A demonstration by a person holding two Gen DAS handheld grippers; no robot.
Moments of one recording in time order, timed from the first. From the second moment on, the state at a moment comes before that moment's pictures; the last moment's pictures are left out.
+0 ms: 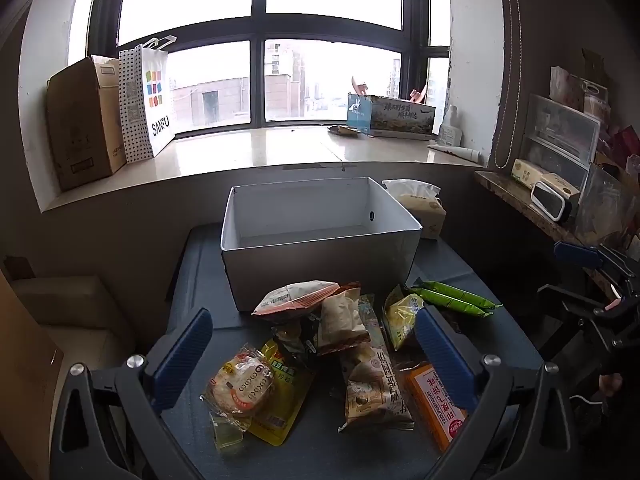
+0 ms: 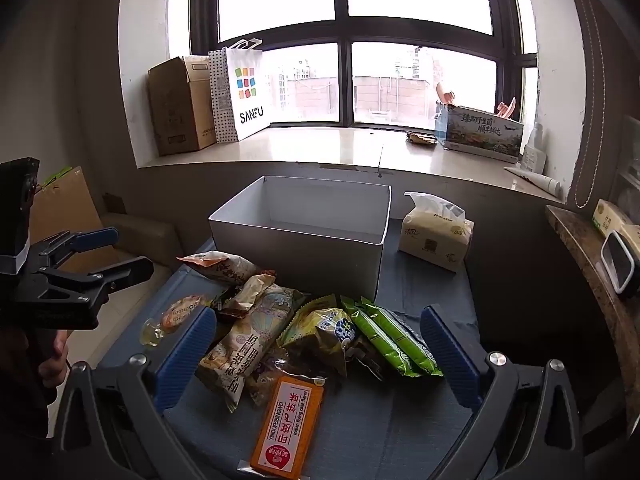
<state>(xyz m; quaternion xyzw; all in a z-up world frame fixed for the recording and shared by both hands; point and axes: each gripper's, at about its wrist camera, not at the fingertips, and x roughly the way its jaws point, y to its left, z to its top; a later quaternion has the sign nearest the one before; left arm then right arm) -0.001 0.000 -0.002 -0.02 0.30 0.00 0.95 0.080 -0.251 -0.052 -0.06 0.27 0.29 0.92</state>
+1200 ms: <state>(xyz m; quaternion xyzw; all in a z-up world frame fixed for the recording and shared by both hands) -0.002 -0.005 -0.003 -0.01 0.30 -0.01 0.95 0.080 -0.252 -0.060 -0.07 0.28 0.28 0.91</state>
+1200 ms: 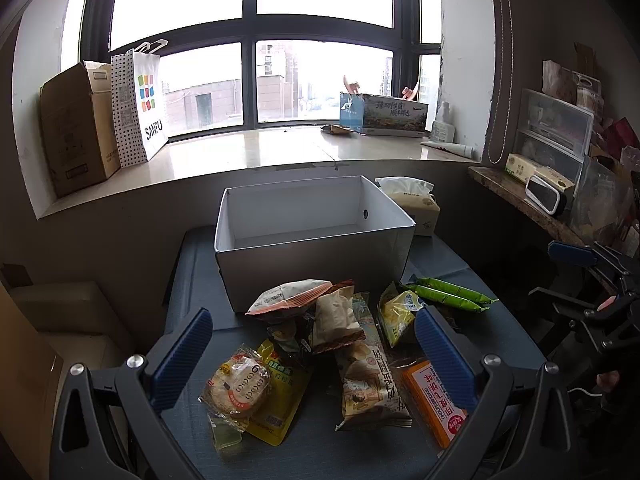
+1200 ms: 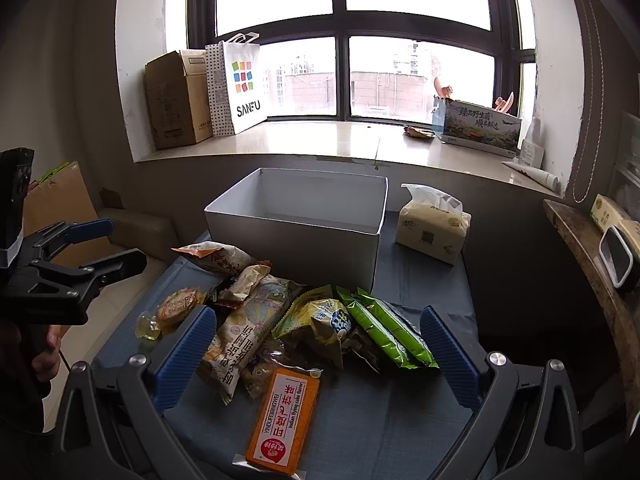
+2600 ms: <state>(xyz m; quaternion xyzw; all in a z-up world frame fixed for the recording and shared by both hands) 0.134 0.033 -0.108 -0.05 0.39 0.06 0.92 0.087 -0.266 -0.081 -0.05 0.31 0.27 0.91</state>
